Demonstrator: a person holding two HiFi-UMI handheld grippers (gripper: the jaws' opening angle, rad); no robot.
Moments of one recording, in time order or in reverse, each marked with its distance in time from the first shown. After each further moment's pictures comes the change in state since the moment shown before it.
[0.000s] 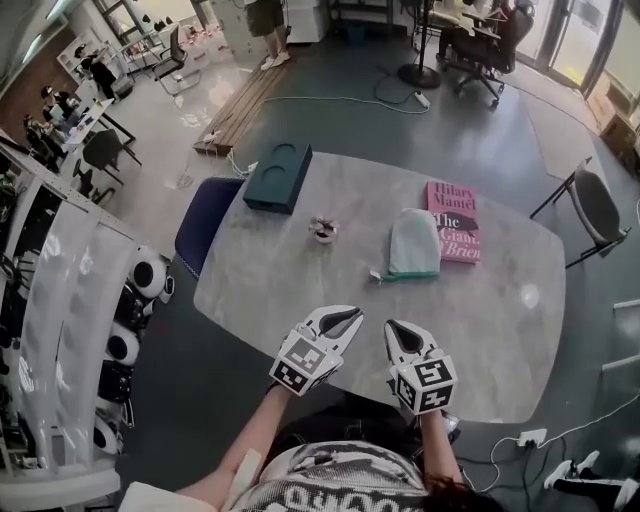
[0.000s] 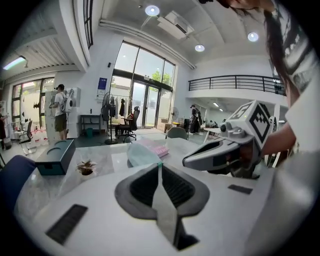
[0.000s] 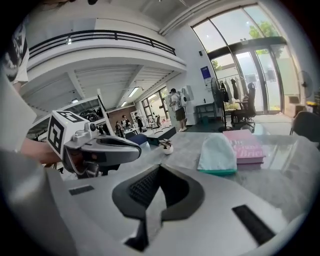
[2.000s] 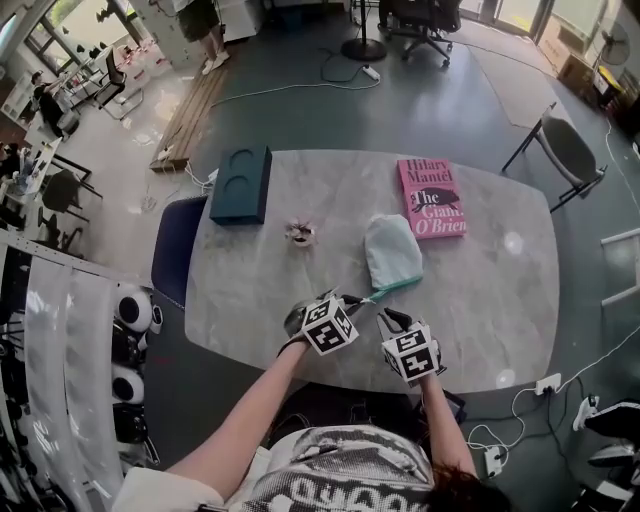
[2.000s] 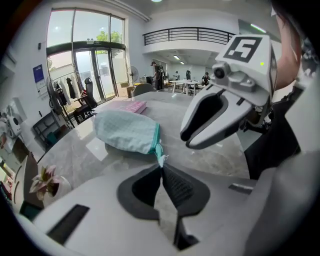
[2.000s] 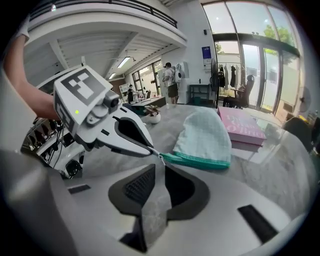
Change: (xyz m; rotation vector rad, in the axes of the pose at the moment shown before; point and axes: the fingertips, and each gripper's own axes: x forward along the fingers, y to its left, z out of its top) left arm 0.096 0.026 -0.113 0.428 0.480 -0.338; right arm 0.068 -0.040 -0.080 -0.049 0.296 -0.153
